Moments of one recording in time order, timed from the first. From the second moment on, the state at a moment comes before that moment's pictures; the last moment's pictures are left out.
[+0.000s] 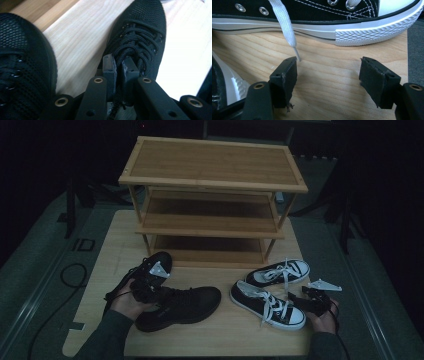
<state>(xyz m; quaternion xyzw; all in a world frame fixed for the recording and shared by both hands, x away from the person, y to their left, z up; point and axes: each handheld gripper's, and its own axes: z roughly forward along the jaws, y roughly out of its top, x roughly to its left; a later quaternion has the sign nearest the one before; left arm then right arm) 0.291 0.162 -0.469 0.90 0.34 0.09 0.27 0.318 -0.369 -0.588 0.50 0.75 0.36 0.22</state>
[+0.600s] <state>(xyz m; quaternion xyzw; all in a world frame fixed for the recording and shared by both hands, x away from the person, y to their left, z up) 0.291 0.202 -0.467 0.85 0.44 0.09 0.27 0.318 -0.369 -0.588 0.50 0.75 0.36 0.22</state>
